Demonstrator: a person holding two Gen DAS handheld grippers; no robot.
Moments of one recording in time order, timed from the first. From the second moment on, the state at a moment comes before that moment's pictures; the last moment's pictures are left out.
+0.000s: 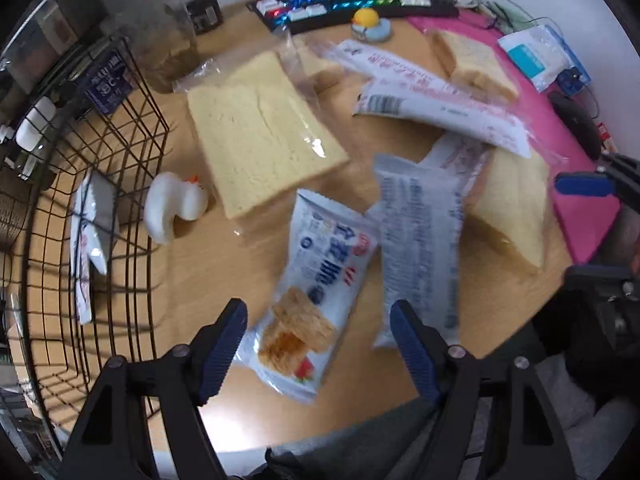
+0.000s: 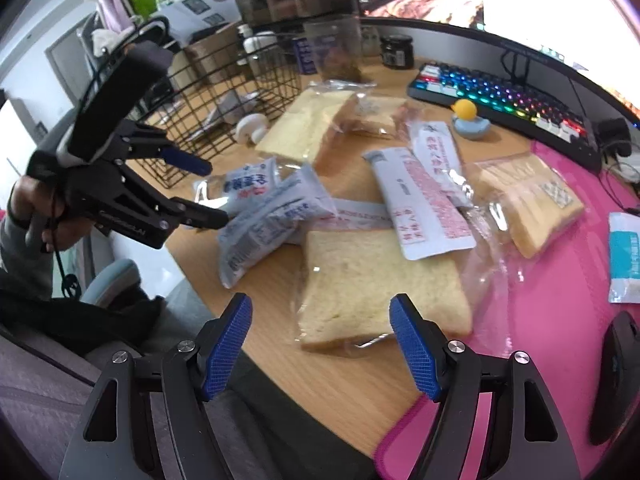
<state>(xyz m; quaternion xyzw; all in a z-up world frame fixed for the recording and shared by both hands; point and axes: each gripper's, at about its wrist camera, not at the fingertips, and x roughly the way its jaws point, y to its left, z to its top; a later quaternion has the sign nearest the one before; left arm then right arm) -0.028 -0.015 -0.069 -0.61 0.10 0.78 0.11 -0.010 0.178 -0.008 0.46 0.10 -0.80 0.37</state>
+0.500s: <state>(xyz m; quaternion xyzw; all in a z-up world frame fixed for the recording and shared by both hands) -0.040 -0.032 -0.082 -0.60 0.06 0.79 0.13 -0.070 0.167 -0.010 0.46 0.14 -0.81 0.34</state>
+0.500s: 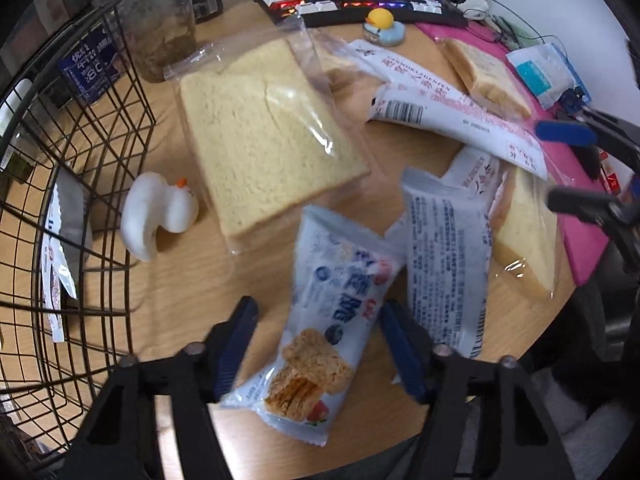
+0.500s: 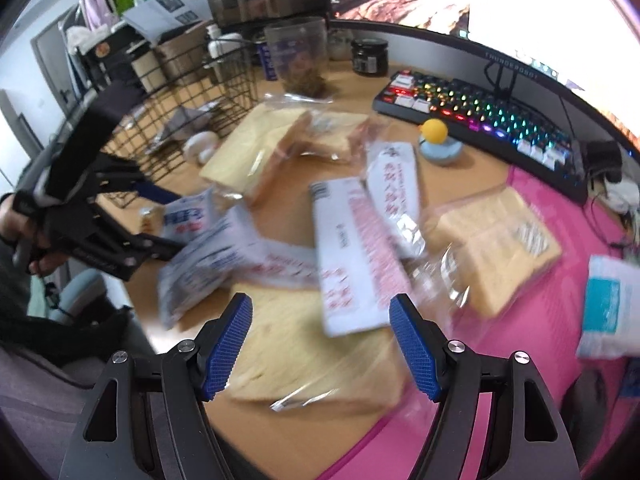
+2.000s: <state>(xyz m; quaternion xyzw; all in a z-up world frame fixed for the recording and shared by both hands) -0.017 -0.125 0.078 -0.42 -0.04 0.90 0.08 -0.078 0.056 0.107 0.34 0.22 -0.81 0.42</state>
